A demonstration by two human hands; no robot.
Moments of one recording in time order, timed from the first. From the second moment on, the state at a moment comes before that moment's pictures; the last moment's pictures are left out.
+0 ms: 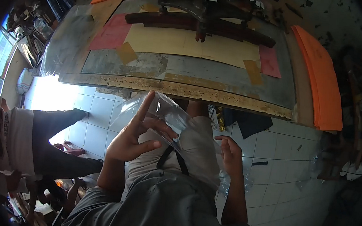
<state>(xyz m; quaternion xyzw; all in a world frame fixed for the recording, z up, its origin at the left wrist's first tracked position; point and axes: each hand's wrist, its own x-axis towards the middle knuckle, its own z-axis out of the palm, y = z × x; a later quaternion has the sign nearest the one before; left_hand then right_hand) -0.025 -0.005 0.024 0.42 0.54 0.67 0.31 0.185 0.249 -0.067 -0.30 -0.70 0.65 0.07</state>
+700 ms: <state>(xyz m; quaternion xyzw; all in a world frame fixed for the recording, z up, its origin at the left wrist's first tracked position) -0.023 -0.010 0.033 0.31 0.49 0.72 0.39 0.194 0.254 -0.065 -0.34 -0.70 0.62 0.11</state>
